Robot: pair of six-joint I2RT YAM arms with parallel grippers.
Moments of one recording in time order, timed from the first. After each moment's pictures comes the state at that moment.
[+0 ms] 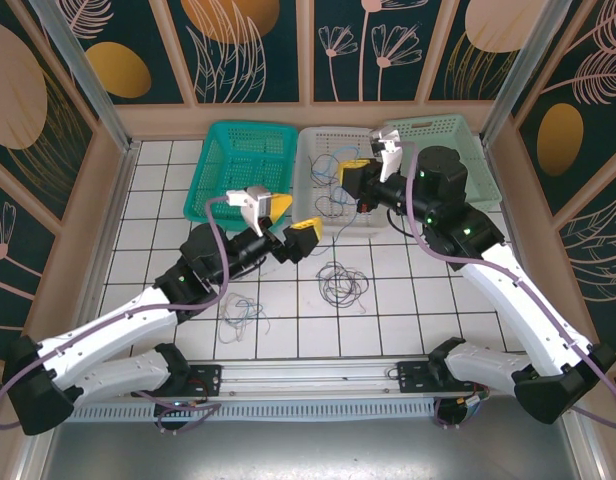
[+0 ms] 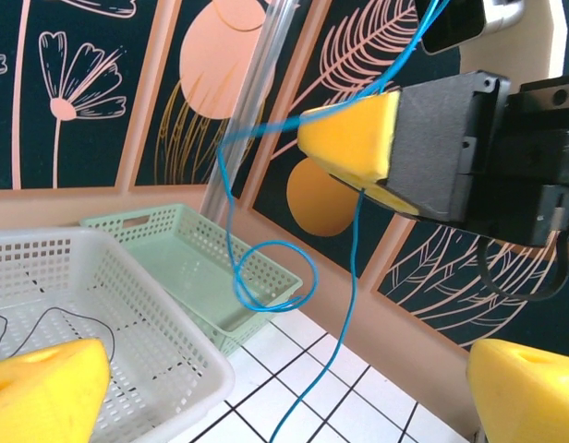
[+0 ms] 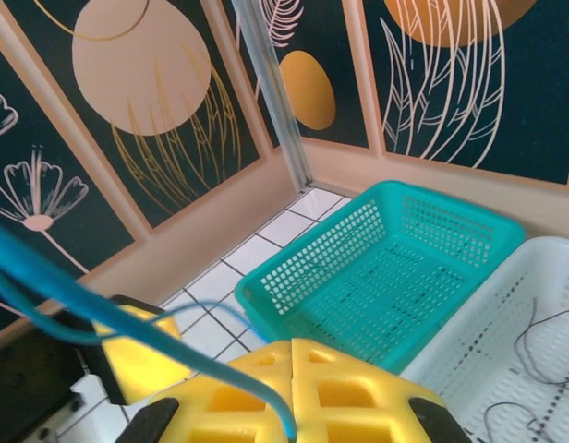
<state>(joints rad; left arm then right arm) -0.89 1.03 0.78 0.34 0.04 -0.42 0.59 1.11 1.27 -0.32 -0.35 0.23</state>
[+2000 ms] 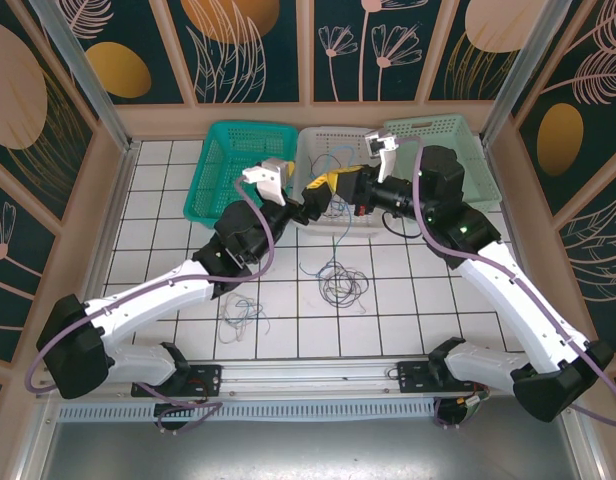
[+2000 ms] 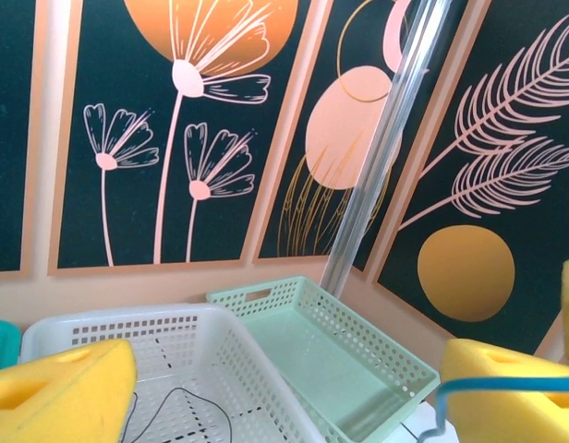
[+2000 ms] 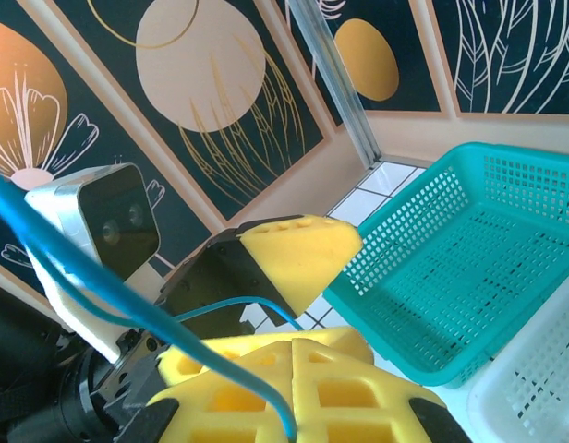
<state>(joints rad) -0.87 1.30 0.93 0.53 -0.26 -0.28 0.59 1.12 1.26 -0.29 -0.50 0.39</state>
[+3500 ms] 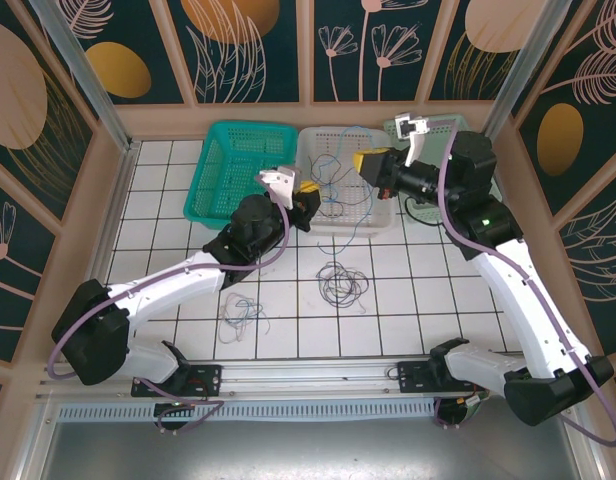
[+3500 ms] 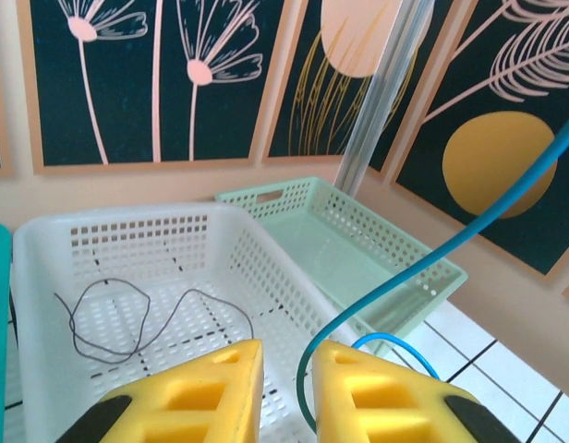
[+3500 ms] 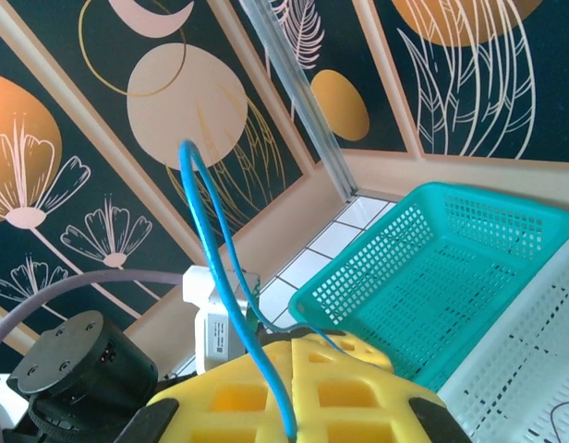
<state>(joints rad) -0.80 1.40 0.90 0.43 -0.12 -0.31 0.40 1.12 1.34 -0.33 -0.61 0.39</state>
